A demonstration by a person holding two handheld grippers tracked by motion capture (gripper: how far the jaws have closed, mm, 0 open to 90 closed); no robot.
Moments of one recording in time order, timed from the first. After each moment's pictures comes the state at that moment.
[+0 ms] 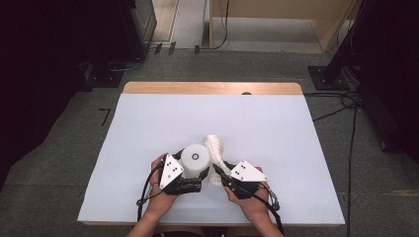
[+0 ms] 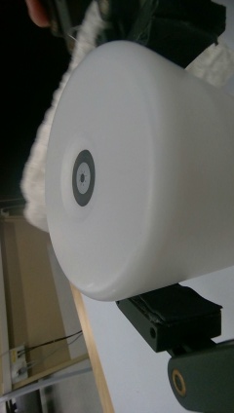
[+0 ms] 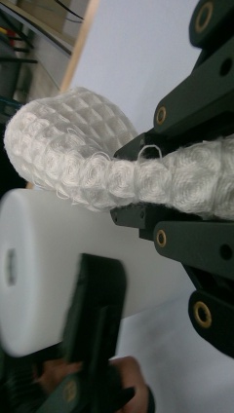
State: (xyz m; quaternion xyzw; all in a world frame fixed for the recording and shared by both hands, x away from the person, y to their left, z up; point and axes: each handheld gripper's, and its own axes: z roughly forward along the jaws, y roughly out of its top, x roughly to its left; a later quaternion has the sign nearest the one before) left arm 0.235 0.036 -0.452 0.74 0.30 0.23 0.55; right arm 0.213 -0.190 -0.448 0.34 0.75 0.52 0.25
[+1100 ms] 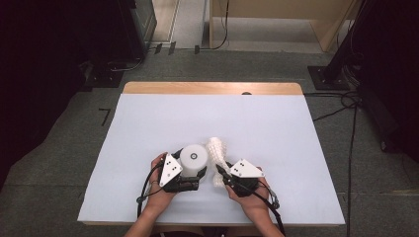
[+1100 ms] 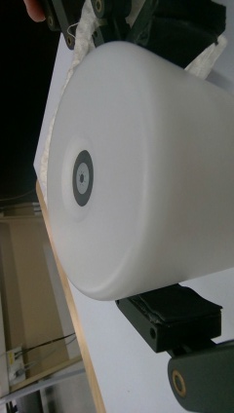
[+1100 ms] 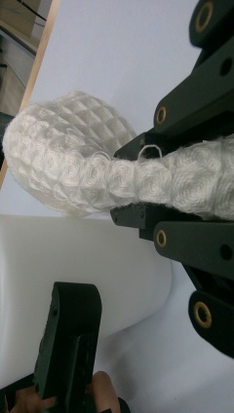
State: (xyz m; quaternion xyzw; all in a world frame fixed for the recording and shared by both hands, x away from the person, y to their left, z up) left arm 0.246 0.044 -0.473 0.74 0.30 0.24 0.55; right arm 0.225 -0.192 -0.469 0.38 0.76 0.47 0.23
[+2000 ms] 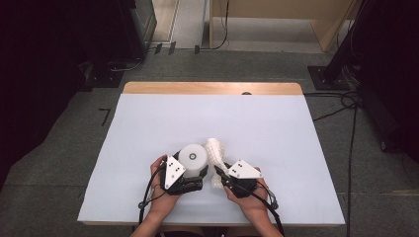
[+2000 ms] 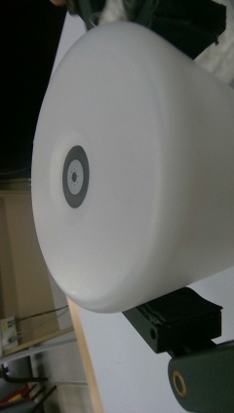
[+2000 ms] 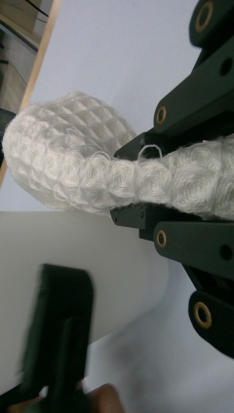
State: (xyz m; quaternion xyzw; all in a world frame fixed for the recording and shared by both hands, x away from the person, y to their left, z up) left arm 0.233 0.033 -0.456 0.73 0.33 0.27 0.54; right arm 0.223 -0.186 -0.469 0.37 0.77 0.47 0.23
